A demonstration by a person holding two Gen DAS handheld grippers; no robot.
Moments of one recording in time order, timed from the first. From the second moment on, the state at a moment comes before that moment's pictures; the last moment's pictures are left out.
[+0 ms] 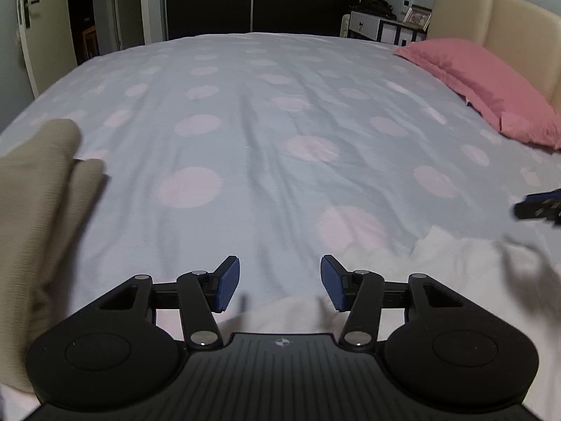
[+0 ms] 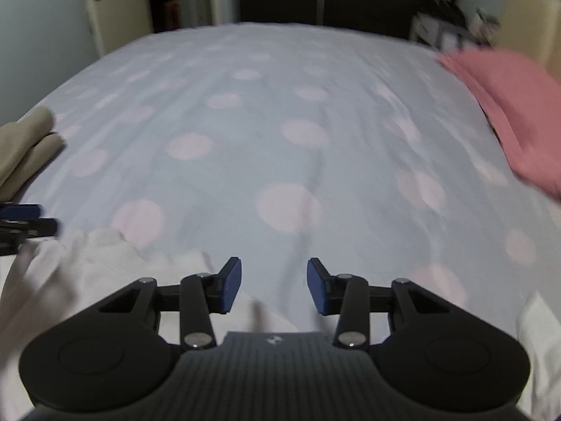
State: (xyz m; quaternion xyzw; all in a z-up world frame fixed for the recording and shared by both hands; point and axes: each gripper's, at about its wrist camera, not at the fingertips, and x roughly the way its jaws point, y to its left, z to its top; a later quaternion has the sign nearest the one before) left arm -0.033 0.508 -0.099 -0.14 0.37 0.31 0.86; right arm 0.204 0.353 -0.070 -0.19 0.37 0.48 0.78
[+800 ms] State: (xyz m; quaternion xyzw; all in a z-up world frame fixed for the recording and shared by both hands) left arm -0.148 0.415 0.007 -0.13 0.40 0.30 0.86; right arm 0.235 0.031 0.007 -0.14 0.44 0.30 0.84
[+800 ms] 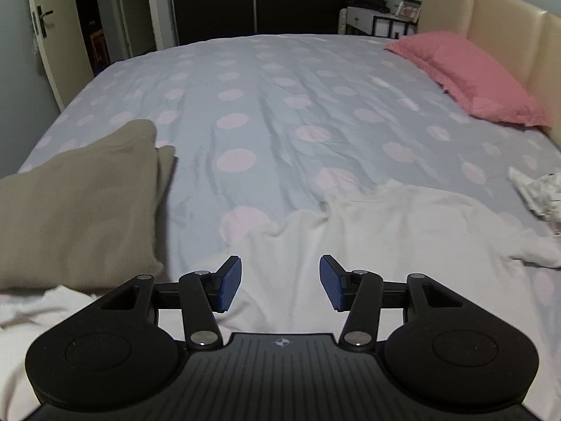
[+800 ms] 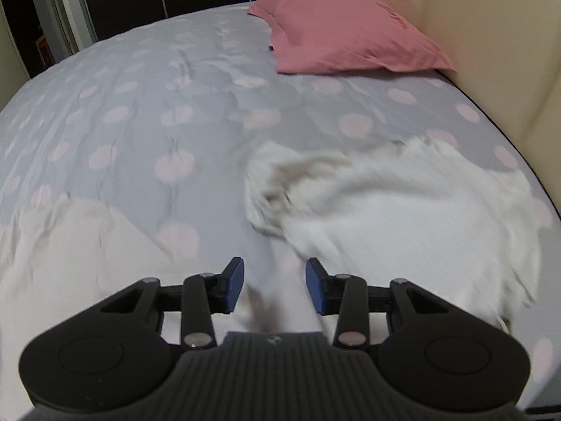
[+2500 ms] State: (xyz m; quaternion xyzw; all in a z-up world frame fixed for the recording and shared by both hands) left arm -0.145 0.274 -0.023 -0.12 0.44 0.15 0.88; right arm 0.007 0.039 -0.081 -0.43 0.49 0.58 0.48
